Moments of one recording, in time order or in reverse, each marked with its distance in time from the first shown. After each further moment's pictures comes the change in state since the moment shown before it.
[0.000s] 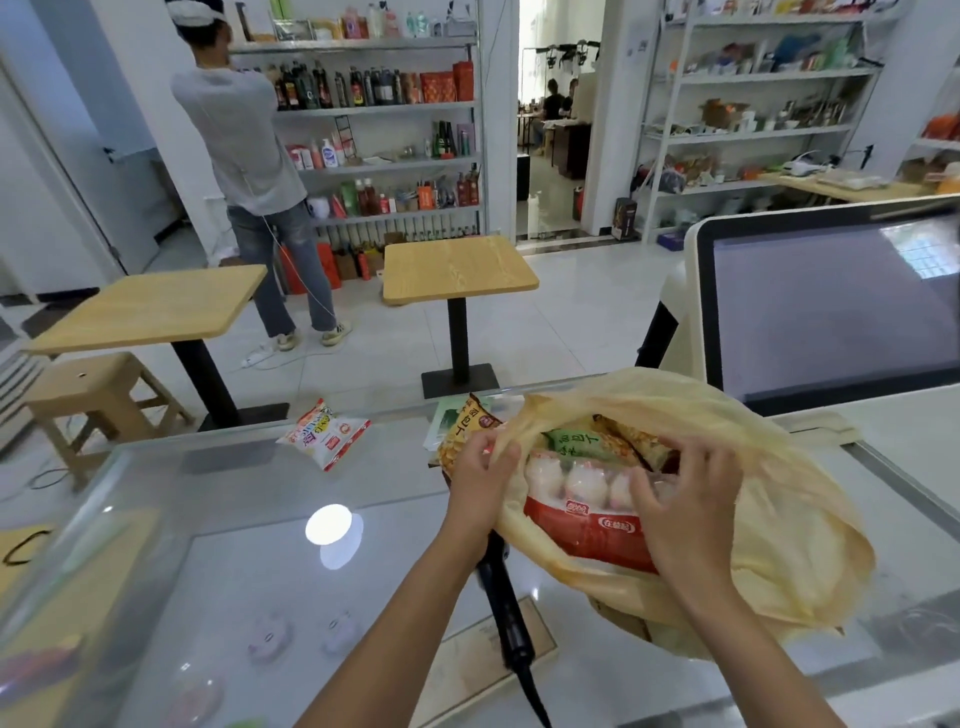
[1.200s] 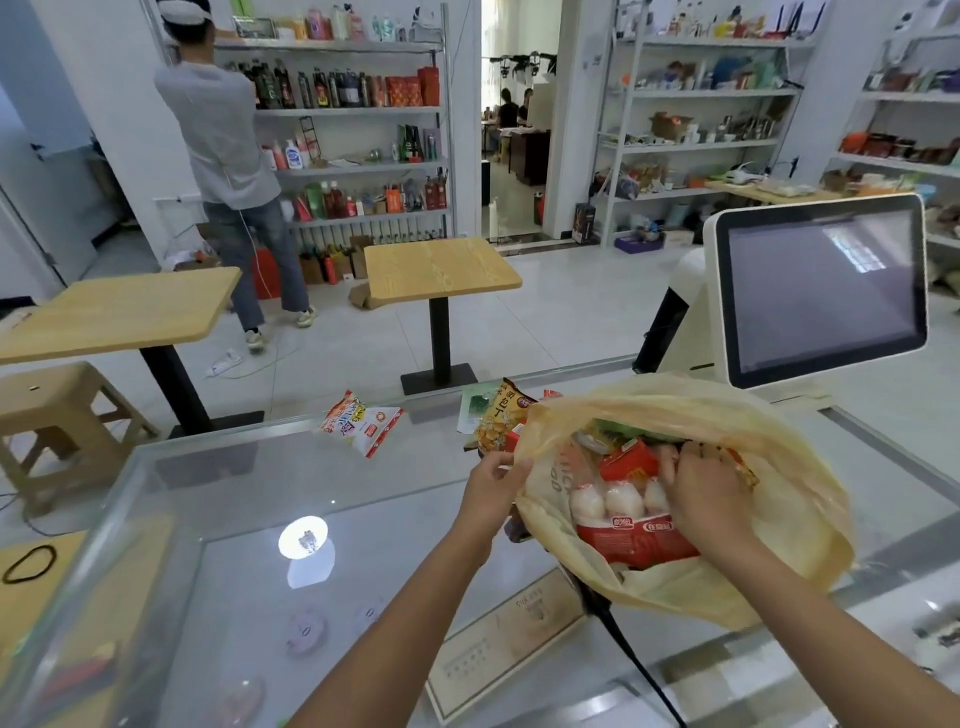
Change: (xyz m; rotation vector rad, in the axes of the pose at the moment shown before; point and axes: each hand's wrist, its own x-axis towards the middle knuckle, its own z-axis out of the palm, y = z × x) left_hand -0.012 -0.032 -0.085 0.080 -0.219 -0.136; right_hand -0.035 -0.009 0.025 -0.763 -0.256 -0.057
